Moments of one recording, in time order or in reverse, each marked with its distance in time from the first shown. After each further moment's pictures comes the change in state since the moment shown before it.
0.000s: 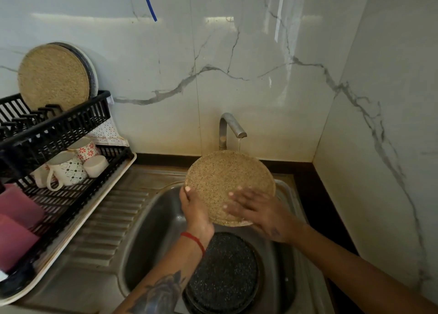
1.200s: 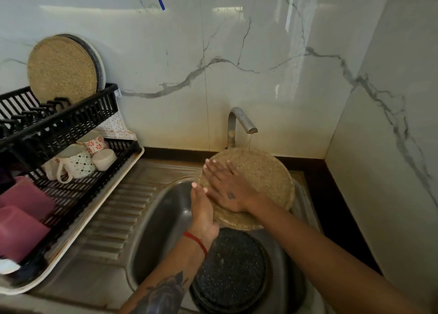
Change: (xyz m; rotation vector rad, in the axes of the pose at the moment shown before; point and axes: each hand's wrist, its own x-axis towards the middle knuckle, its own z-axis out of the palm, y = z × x) left_hand 0.011 0.001 -0.011 0.009 -0.168 -0.210; right_hand 0.113 -0.006 0.034 0.129 -0.312 0.266
